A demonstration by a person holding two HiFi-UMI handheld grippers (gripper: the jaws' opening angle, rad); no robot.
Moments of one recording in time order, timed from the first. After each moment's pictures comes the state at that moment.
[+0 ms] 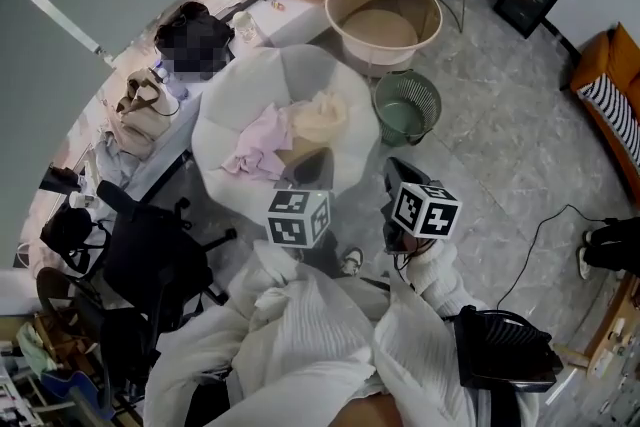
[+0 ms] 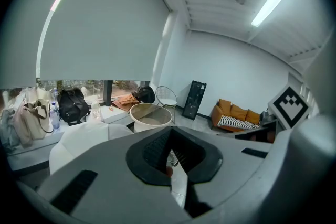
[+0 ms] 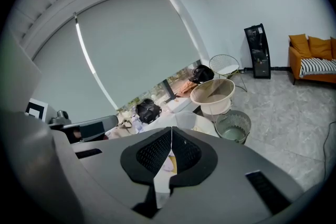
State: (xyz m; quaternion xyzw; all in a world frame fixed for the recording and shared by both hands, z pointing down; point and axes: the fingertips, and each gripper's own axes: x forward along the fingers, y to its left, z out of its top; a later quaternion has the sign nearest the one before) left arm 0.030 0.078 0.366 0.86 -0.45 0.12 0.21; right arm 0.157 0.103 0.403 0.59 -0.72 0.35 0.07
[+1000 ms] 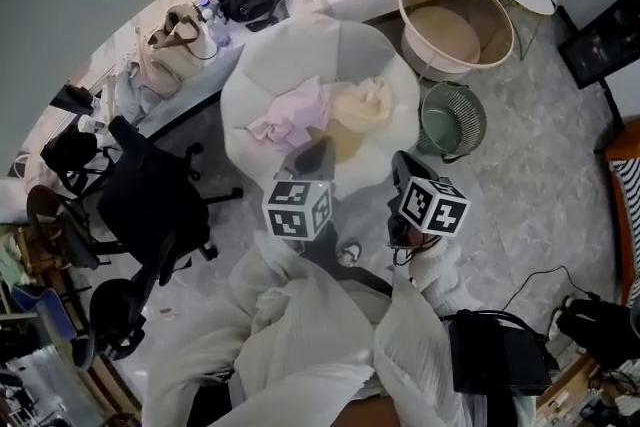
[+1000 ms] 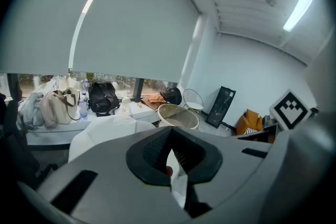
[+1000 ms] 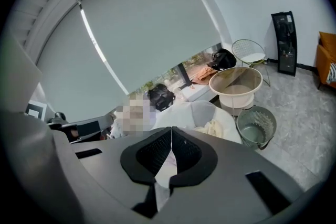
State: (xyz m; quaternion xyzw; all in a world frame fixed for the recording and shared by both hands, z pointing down) left arm -0.066 0.025 0.401 0.77 -0.57 0.10 0.26; right arm 0.080 0.020 0.443 0.50 -0.77 0.37 0.14
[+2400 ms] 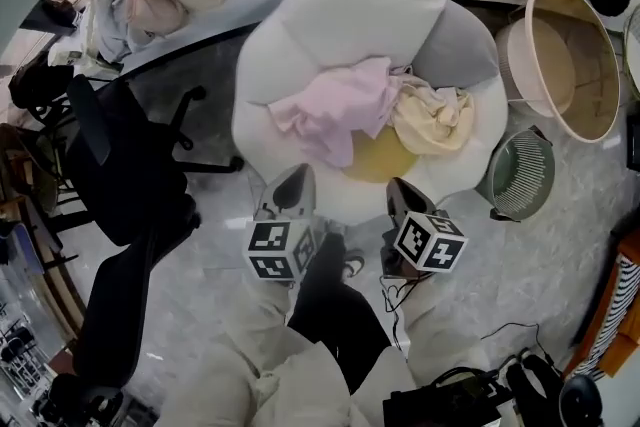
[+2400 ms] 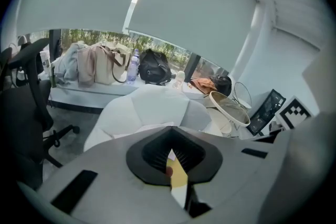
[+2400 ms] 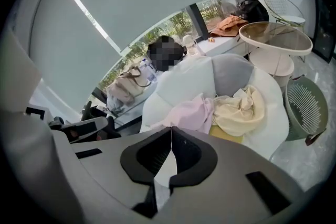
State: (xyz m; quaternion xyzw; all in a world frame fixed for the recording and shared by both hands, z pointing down) left arm -0.286 -0.040 0.668 0.61 -0.69 0.09 0.39; right arm -0.118 -0.087 0.712 0.37 -0.77 0.44 0.27
